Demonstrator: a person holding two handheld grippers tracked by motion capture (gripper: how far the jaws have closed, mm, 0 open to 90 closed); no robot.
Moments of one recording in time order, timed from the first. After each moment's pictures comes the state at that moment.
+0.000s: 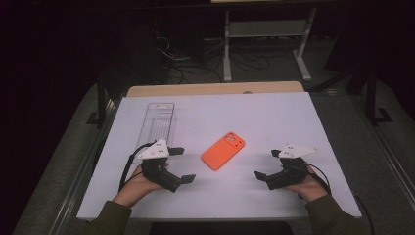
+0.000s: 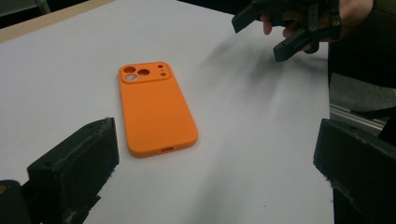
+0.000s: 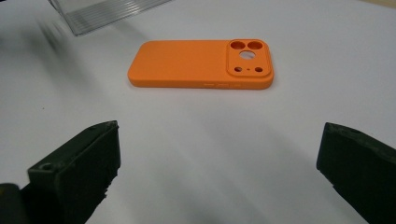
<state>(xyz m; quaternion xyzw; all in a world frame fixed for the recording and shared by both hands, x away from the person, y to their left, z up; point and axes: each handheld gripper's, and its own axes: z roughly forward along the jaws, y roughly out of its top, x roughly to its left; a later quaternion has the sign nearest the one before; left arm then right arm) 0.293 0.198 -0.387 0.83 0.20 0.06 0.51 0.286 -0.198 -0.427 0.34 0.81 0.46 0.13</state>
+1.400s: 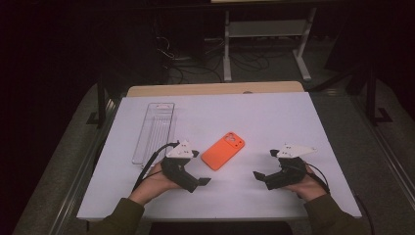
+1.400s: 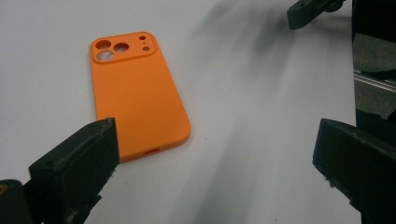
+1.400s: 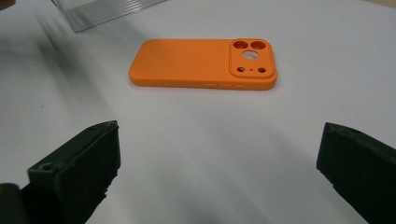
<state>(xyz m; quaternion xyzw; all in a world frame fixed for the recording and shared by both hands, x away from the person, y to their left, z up) 0.304 0.153 -0.401 0.88 0.19 0.05 0.44 0.287 -0.195 -0.427 0.34 0.81 0.46 0.13</state>
